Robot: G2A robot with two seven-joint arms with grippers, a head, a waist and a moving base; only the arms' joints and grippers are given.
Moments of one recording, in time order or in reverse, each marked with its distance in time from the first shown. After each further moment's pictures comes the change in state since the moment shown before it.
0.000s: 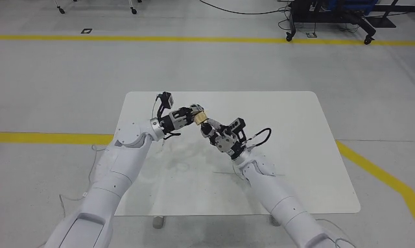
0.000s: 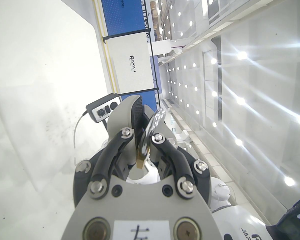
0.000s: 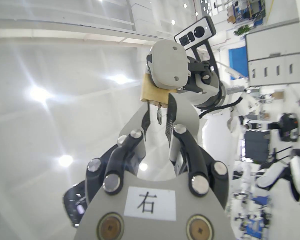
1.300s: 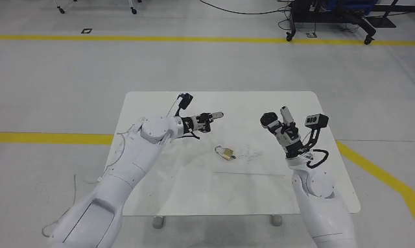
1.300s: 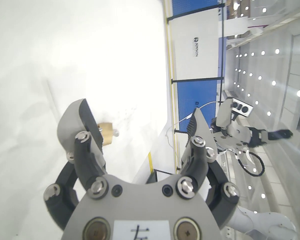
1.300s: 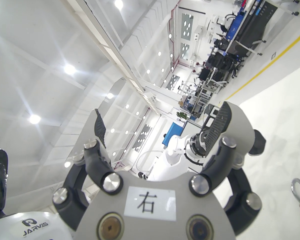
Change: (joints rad) left arm -0.095 -0.040 0.176 0.013 0.374 0.050 0.190; right arm -0.382 0.127 0.481 -0.624 -0.528 -0.144 -0.373
